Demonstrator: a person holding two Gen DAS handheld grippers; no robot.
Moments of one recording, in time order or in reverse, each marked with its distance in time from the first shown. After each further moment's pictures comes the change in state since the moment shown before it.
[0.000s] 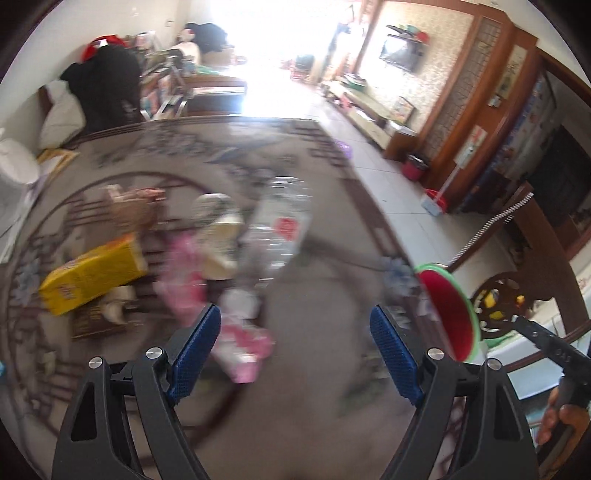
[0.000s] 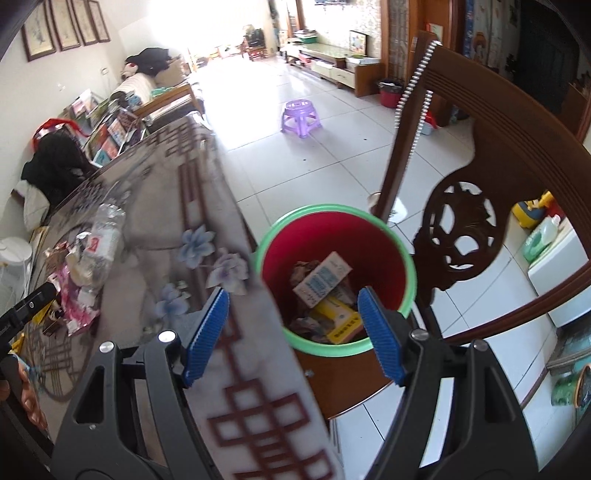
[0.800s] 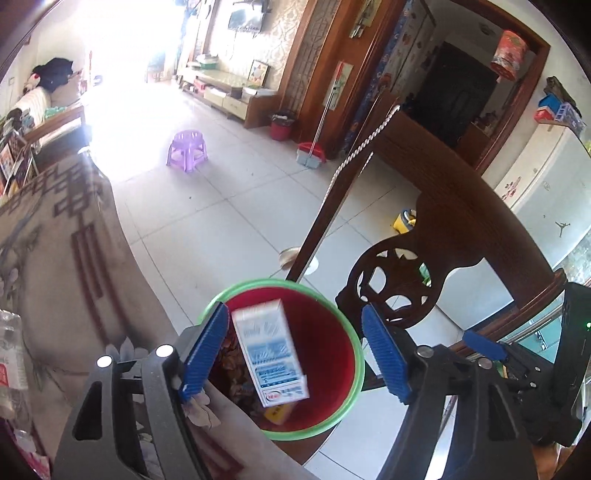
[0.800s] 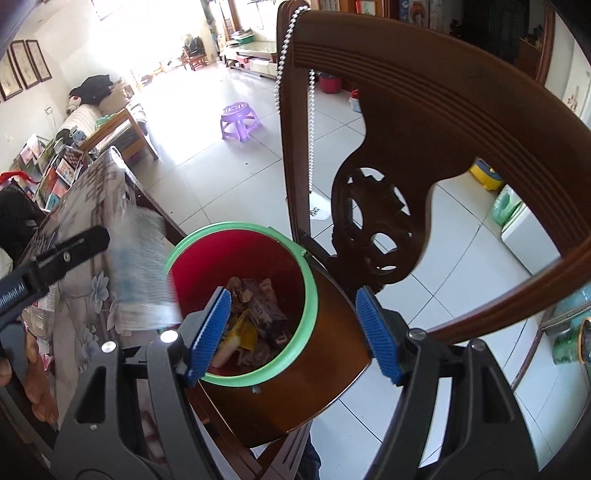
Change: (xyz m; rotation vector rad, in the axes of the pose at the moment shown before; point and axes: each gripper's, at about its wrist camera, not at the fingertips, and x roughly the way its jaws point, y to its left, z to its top) left arm 0.095 -0.304 0.031 0.397 0.089 -0.372; right arm 0.011 -0.155 0.019 0.207 -0.004 -0.137
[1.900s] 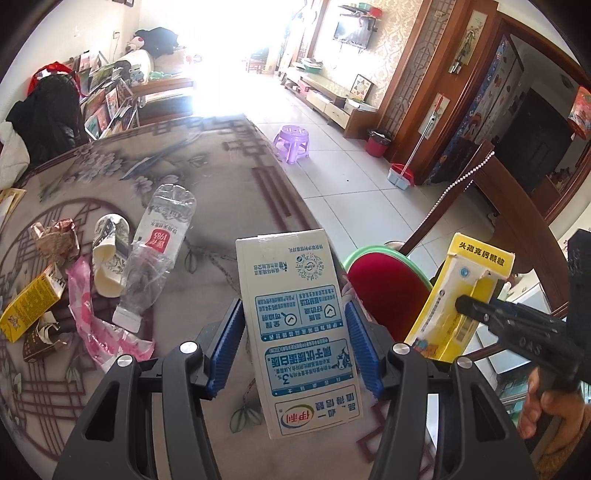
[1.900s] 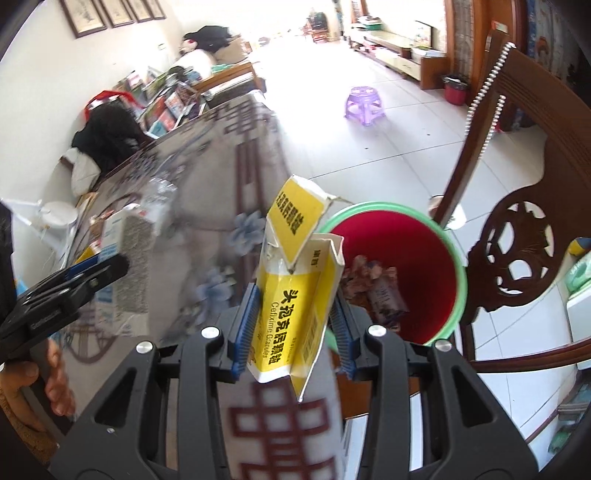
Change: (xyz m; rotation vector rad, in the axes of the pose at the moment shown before) left arm -0.121 0.111 -0.097 -0.257 -0.032 0.271; right arm -0.005 0.132 -0.019 -0.299 0.084 0.309
